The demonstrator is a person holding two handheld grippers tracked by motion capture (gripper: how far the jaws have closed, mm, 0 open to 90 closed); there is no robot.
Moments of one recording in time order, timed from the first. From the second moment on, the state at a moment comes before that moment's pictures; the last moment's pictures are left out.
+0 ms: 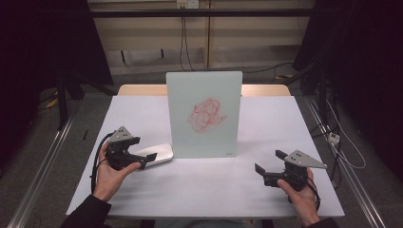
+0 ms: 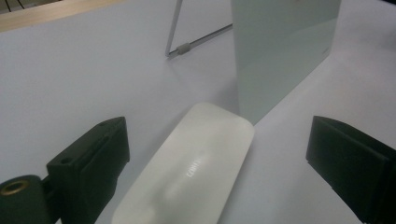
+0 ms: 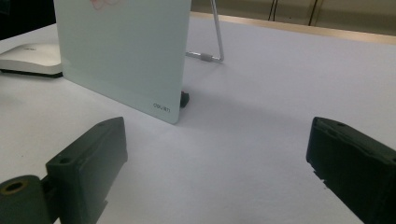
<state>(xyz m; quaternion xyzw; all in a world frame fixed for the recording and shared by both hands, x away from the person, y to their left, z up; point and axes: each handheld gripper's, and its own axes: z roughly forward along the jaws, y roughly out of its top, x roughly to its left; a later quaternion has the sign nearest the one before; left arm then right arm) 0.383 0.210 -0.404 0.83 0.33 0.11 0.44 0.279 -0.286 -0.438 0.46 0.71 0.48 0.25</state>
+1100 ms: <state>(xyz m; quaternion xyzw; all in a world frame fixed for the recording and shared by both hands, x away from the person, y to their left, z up) 0.430 0.179 -0.417 0.93 0.25 0.05 0.27 0.281 -0.284 -0.439 0.45 0.71 0.48 0.24</state>
